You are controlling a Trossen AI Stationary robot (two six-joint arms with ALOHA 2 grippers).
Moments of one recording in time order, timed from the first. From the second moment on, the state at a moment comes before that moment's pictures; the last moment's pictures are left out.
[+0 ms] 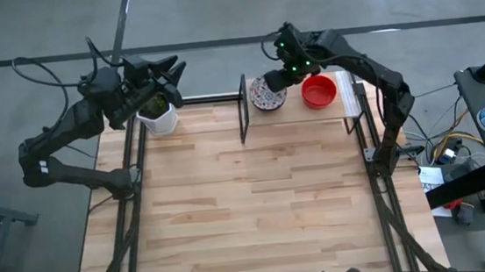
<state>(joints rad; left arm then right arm) 0.26 1.06 1.47 -0.35 -0.51 -0.11 -0.63 1.81 1.99 -1.29 -0.05 0.54</state>
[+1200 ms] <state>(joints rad) 0.26 1.06 1.47 -0.39 -0.51 -0.12 -0.67 1.81 1.95 -1.14 -0.08 0.52</state>
